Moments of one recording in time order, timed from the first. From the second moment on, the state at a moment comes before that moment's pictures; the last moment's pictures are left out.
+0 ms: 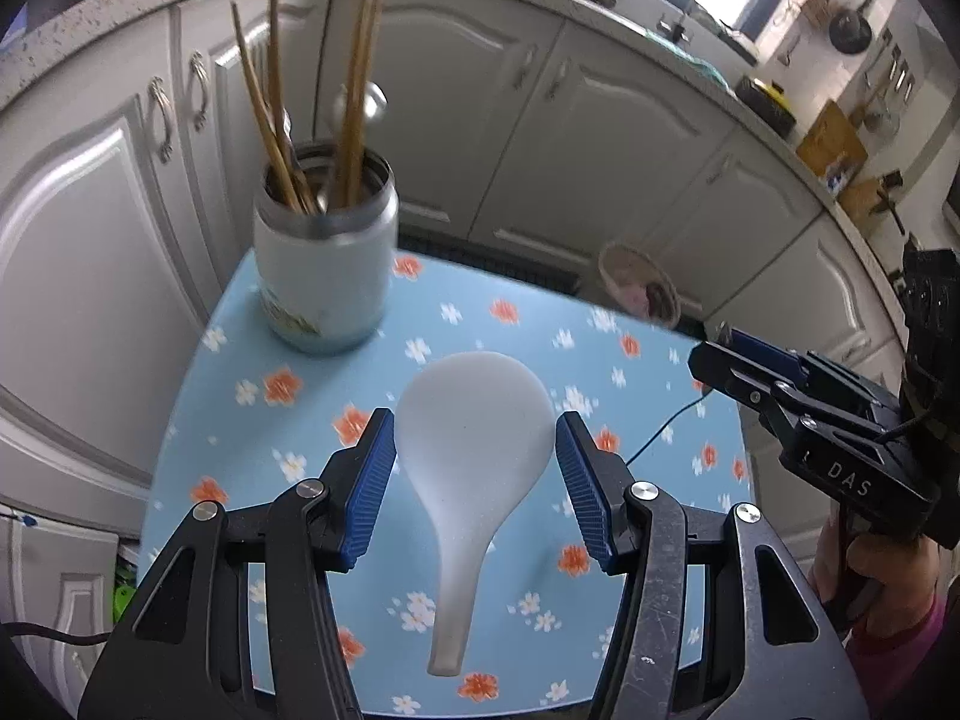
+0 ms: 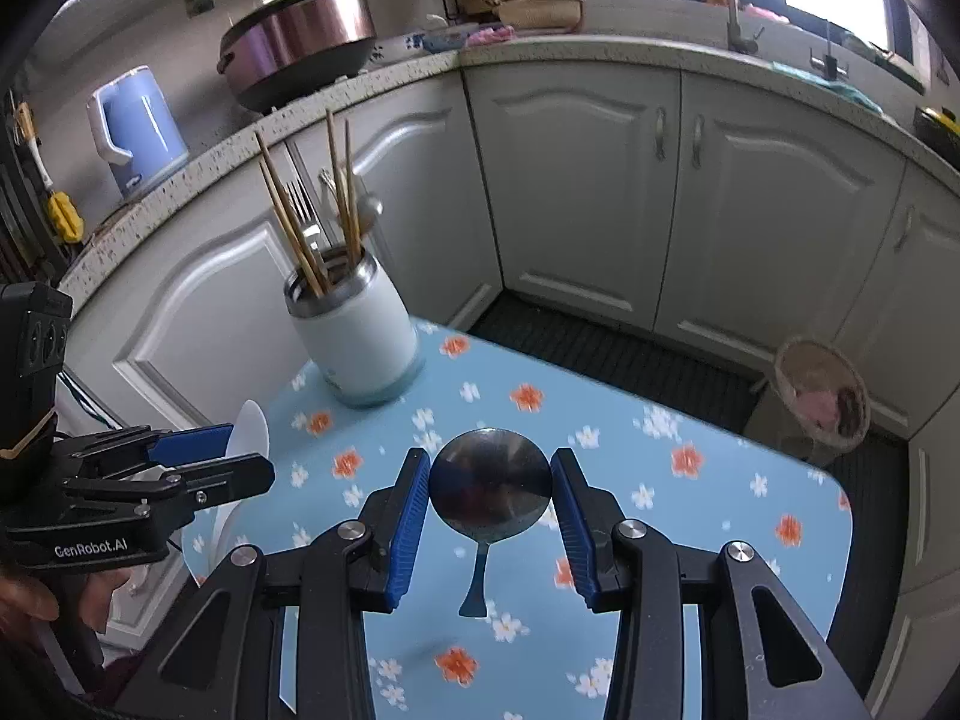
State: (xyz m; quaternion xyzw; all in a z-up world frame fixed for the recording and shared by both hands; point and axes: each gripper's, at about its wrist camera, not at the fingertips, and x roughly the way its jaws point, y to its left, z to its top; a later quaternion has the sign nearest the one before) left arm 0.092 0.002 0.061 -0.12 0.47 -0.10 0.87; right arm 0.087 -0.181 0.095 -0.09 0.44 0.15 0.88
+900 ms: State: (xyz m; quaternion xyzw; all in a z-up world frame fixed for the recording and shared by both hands) left arm 0.215 0.089 0.124 -0.18 0.34 -0.03 0.92; right arm 0.190 -0.076 0.160 -0.09 0.40 0.21 0.89
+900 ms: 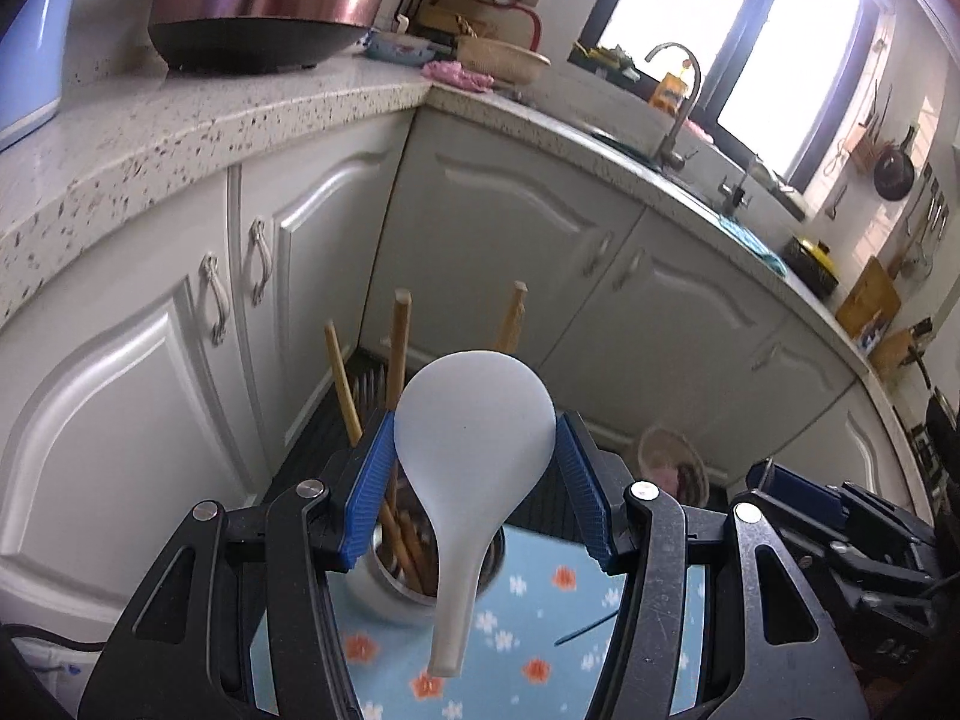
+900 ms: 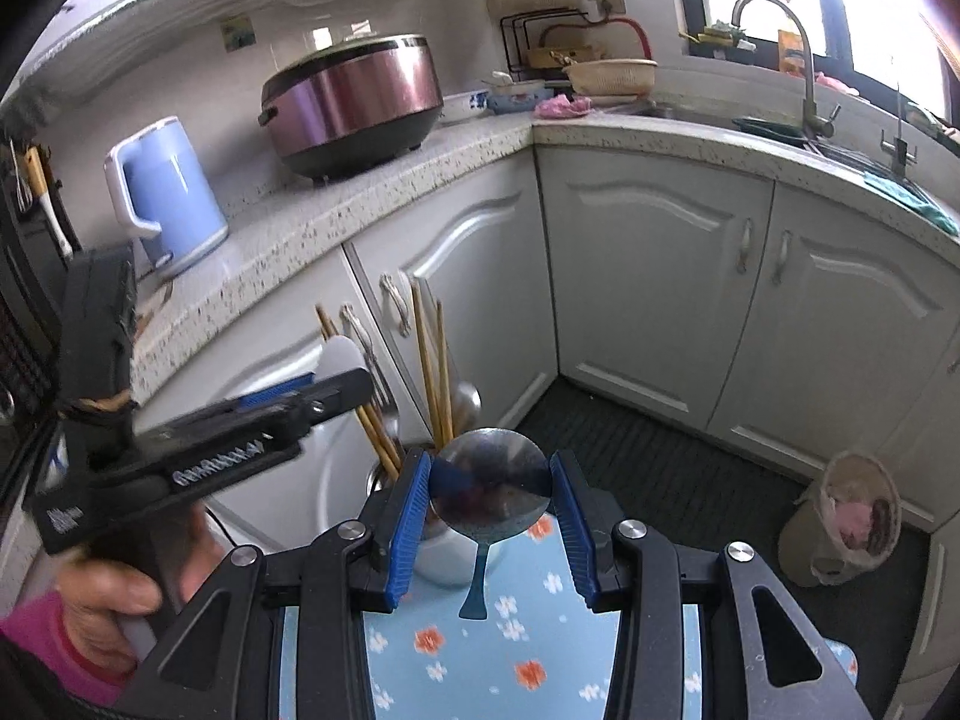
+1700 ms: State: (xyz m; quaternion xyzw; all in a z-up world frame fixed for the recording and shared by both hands) left arm 0.241 0.089 0.086 -0.15 0.29 -0.01 0.95; right arm 0.260 -0.050 0.131 -0.03 0.41 0.22 0.88
